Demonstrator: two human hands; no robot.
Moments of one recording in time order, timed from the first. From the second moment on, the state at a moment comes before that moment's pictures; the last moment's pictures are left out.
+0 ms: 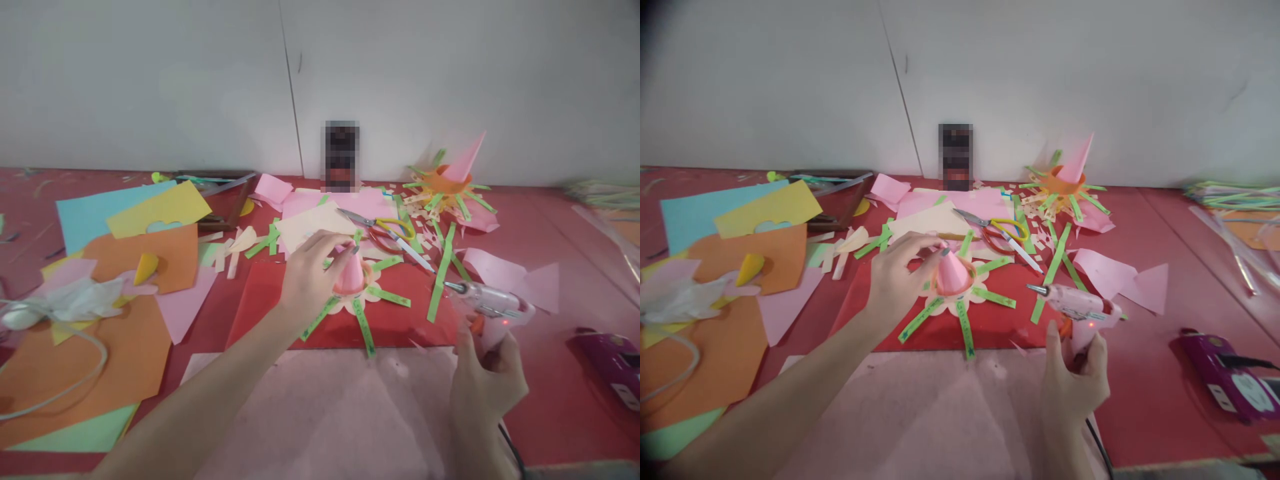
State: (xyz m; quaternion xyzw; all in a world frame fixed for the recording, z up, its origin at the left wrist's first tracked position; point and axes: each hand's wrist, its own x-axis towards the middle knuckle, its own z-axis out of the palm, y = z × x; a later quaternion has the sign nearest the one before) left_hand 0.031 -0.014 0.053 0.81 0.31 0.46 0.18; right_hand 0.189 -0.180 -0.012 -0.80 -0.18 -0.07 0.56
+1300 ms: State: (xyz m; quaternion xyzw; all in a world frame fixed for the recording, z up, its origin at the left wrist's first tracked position) left_hand 0.003 -0.052 0.023 0.89 0.27 0.36 0.02; right_hand 0.185 -0.173 -0.025 -0.87 -0.38 -0.04 0.32
